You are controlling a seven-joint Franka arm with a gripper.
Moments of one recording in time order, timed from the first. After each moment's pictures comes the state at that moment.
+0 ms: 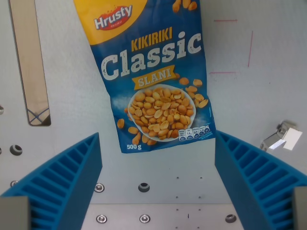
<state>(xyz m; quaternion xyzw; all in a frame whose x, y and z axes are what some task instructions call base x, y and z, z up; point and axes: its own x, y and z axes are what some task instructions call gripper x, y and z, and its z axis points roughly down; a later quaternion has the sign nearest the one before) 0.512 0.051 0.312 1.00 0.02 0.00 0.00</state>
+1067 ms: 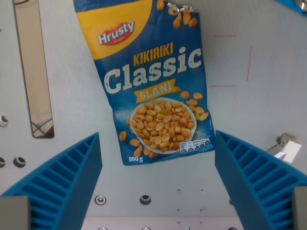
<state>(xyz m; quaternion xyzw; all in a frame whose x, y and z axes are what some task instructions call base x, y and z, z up) 0.521 0.052 0.315 1.00 0.02 0.02 0.00</state>
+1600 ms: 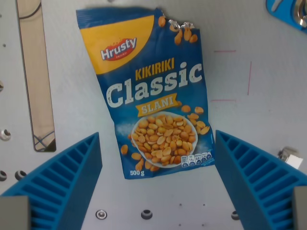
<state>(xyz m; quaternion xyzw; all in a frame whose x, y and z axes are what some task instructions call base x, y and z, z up) 0.527 0.052 0.313 1.00 0.02 0.04 0.00</state>
